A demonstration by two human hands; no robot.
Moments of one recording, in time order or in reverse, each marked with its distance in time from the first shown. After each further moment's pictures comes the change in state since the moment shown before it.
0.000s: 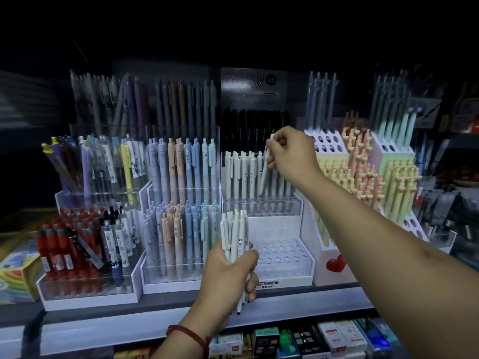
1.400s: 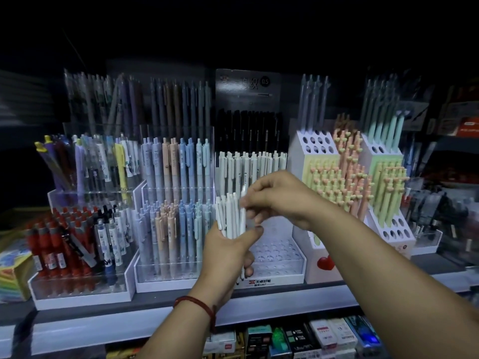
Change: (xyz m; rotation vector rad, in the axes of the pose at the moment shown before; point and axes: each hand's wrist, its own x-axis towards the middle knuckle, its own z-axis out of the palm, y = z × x) left_hand 0.023 0.011 0.021 -0.026 0.038 0.095; right_hand -0.073 -0.019 -0.022 0.379 -0.613 0.343
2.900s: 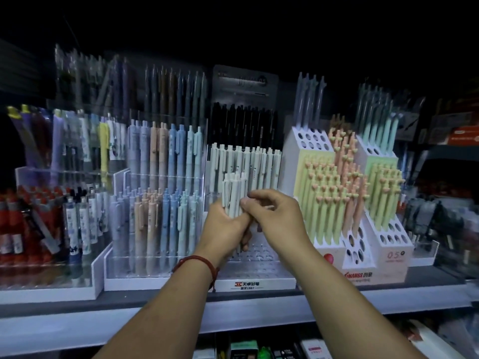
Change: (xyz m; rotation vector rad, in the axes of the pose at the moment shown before) left_hand 0.061 -0.034 0.005 0.132 -0.111 0.130; right_hand -0.002 0.083 0.032 0.054 0.503 -0.221
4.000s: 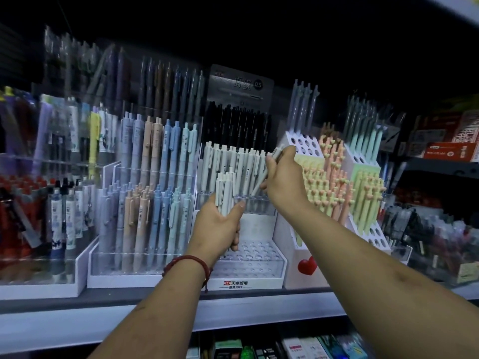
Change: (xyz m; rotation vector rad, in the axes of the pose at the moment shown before) left_hand -0.013 0.015 0.004 0.085 0.045 0.023; right_hand 0.078 -0.019 -0.019 -0.573 0.161 -0.255
